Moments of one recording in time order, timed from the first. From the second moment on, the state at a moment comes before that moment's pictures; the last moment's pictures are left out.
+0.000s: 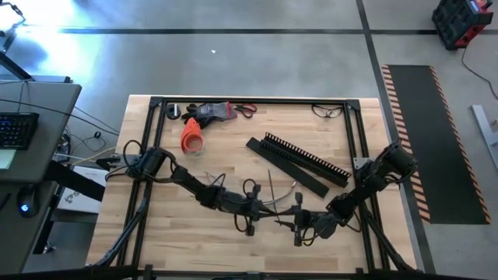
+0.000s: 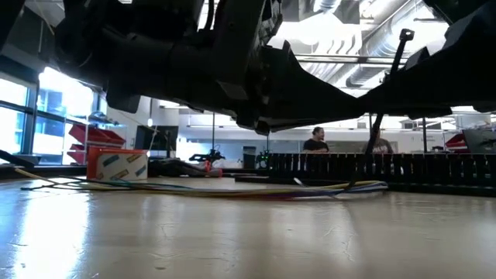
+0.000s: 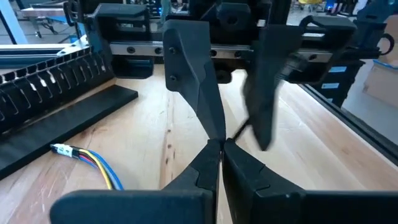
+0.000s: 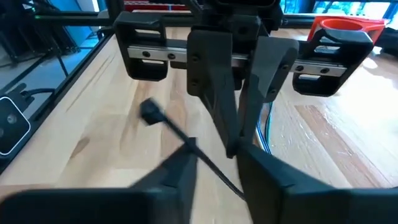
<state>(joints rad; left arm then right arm) -0.36 2.16 1.01 0.96 -0.21 -0.07 0.74 1.81 0.59 0.79 0.74 0.29</state>
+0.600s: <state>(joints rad) -0.36 2.16 1.04 0.91 -0.27 0.02 0.66 1.78 0.60 0.83 0.67 0.31</state>
